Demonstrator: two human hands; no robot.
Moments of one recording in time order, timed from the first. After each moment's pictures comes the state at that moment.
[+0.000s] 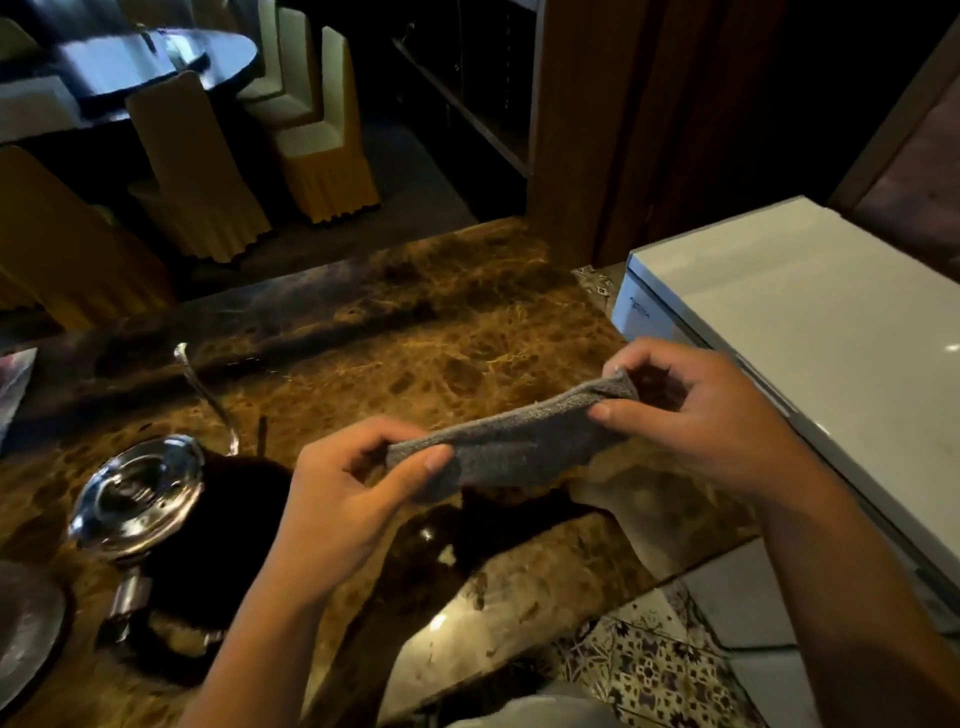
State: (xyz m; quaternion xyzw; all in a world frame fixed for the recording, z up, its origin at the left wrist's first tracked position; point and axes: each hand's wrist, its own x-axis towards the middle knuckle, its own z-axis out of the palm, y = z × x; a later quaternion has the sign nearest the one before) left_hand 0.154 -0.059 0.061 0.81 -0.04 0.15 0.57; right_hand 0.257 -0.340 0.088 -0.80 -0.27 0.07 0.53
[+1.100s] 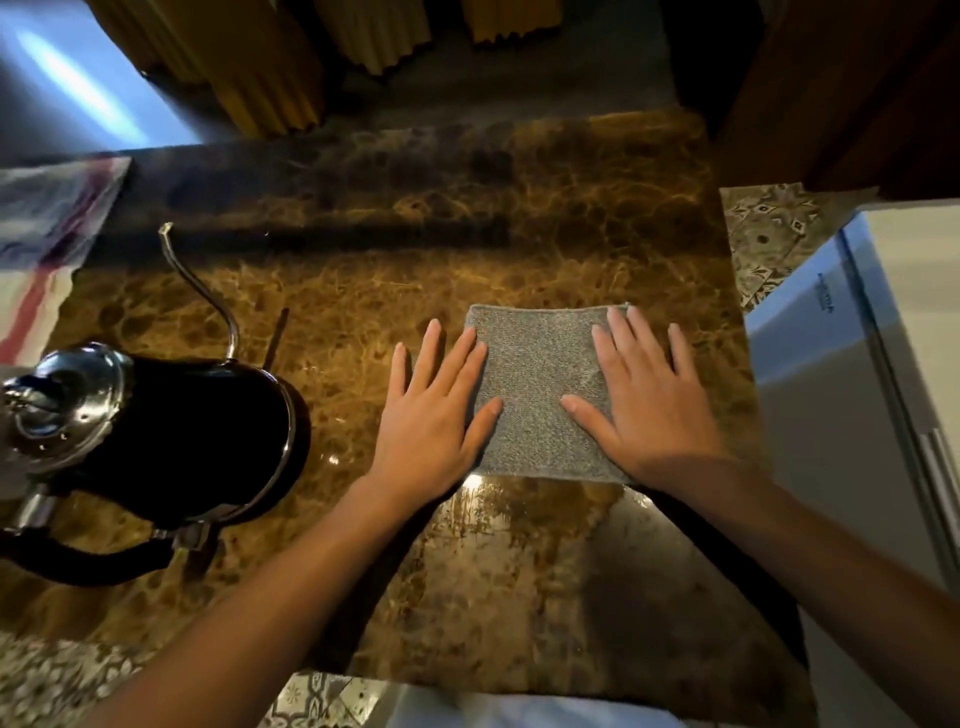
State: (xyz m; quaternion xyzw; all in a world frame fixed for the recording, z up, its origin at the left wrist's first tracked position) left_hand 0.264 -0.095 -0.078 0.99 0.15 0.00 0.07; right_hand 0.421 -0.296 -0.075 -0.90 -0.42 0.09 0.01
